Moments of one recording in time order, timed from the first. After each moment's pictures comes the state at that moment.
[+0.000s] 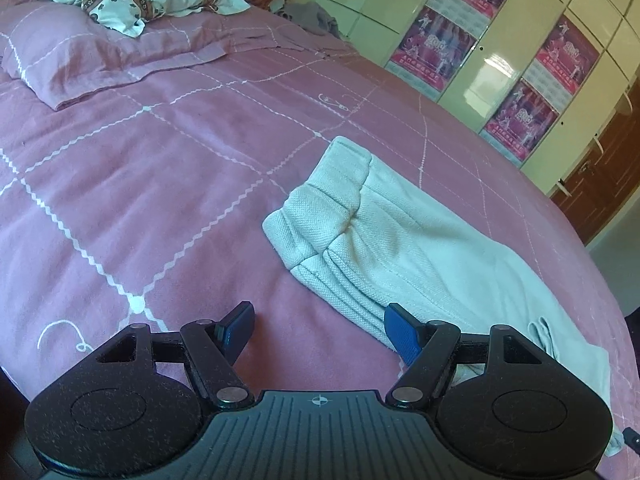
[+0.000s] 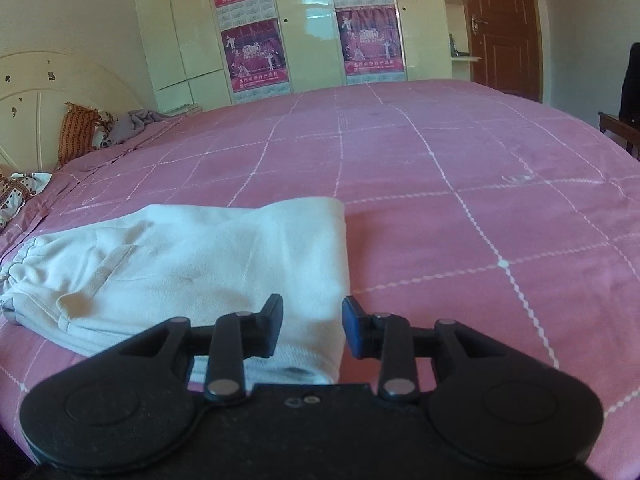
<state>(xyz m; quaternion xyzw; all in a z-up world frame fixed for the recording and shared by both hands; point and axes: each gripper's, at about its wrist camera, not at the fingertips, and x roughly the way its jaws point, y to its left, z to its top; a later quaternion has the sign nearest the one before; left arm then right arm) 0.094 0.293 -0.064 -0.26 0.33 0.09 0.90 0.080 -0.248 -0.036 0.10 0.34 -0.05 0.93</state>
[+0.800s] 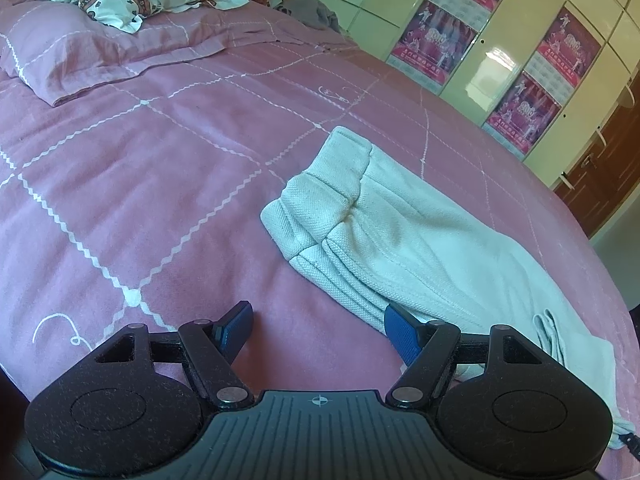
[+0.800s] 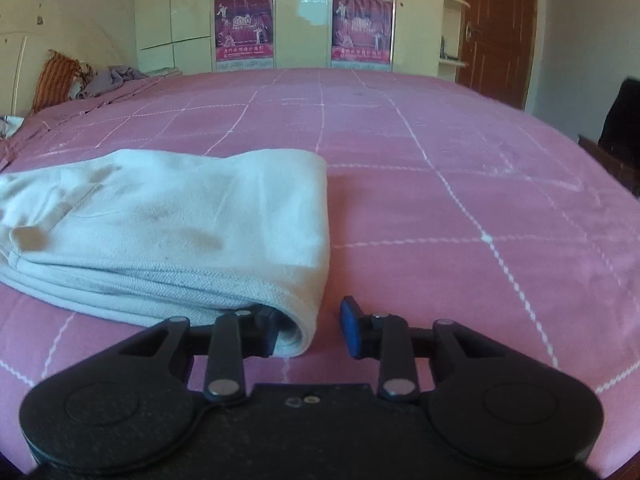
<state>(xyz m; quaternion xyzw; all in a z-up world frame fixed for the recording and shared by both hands) 0.100 0.292 -0.066 -0.26 0.34 0.09 0.90 0.082 -0.221 -0.065 0.01 0.36 -0.10 0.93</state>
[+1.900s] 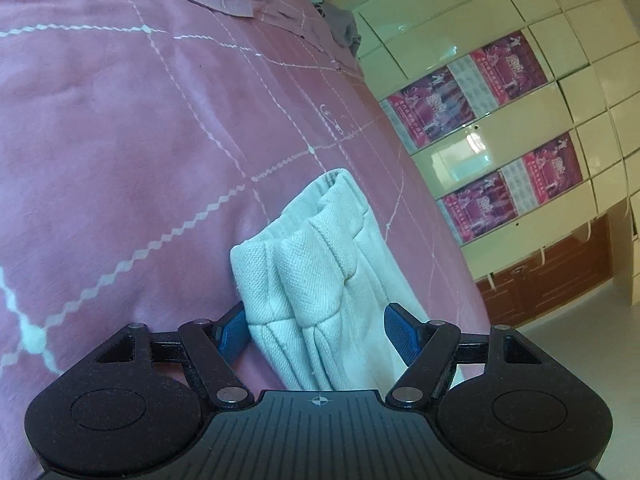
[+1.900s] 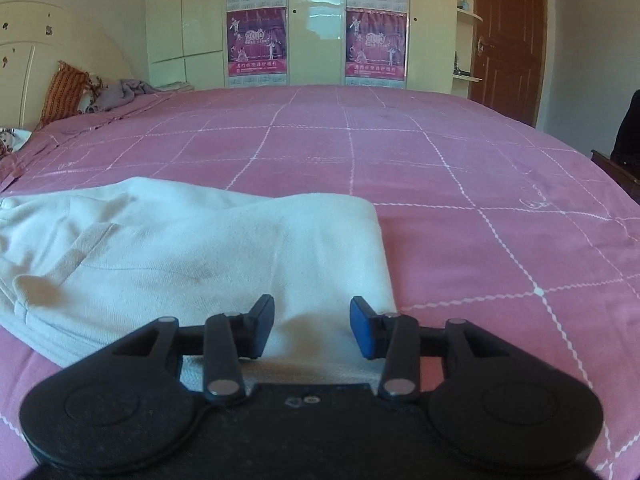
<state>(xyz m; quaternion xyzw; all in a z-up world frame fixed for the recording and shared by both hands) 0.154 0.334 -0.116 -0.47 0.25 0.02 0.84 0.127 -0.201 -0.057 0.02 0.34 -0.08 0.94</state>
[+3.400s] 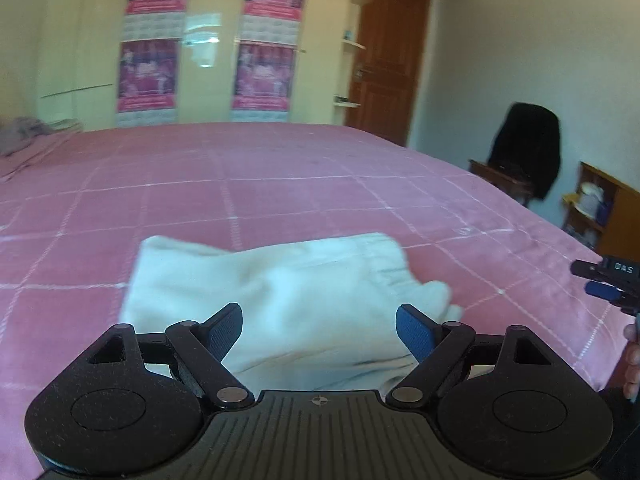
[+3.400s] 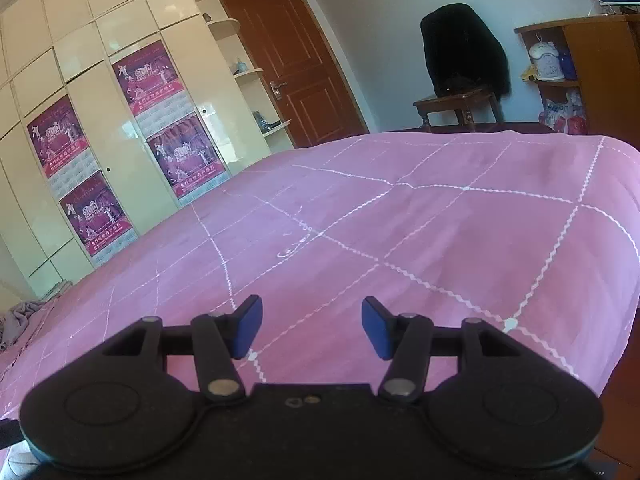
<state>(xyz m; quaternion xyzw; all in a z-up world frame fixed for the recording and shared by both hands) 0.205 -0.054 -0.001 -0.02 0.25 -0.18 0.95 0.008 -0.387 -0.039 0.25 0.17 -0.29 0.91</state>
